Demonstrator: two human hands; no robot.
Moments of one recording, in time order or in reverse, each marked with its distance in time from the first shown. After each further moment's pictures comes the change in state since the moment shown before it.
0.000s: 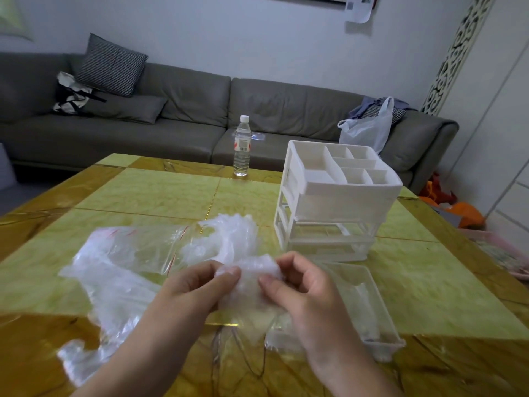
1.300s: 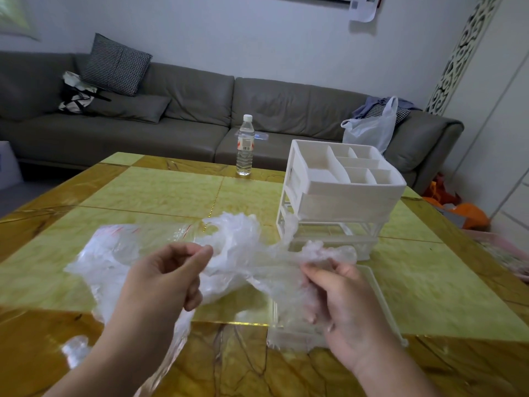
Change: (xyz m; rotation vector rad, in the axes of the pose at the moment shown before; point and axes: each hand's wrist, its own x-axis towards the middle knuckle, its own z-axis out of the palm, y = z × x) left_hand 0.013 0.002 -0.018 -0.144 0.358 0.048; right_hand 0.006 -0.015 -0.028 0.229 0.164 0.202
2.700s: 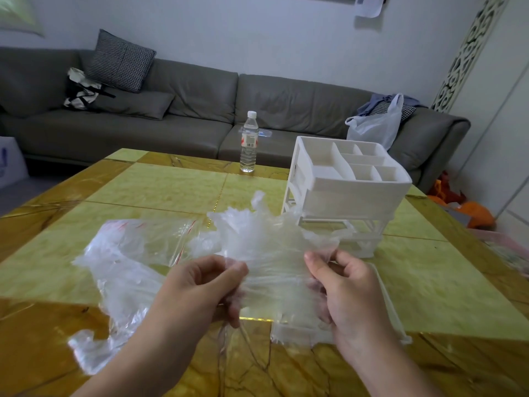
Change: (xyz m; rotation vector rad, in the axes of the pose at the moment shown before) left_hand -0.023 -0.005 0.015 0.027 -0.247 -0.096; right_hand 0.008 0.014 -0.008 -0.174 0.147 -0.137
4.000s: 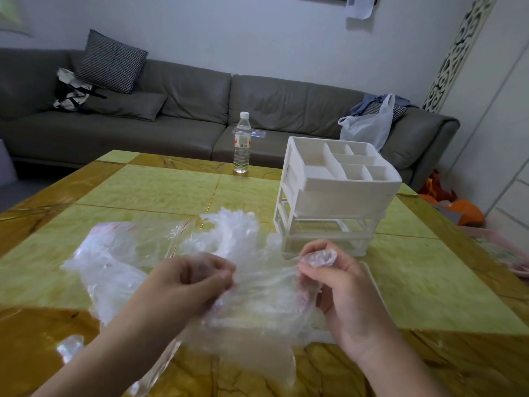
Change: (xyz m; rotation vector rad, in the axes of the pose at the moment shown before) left_hand 0.009 0.009 -0.018 0.324 -0.029 0.006; right_hand -0.003 -0.019 -0.008 0.133 -0.312 0.001
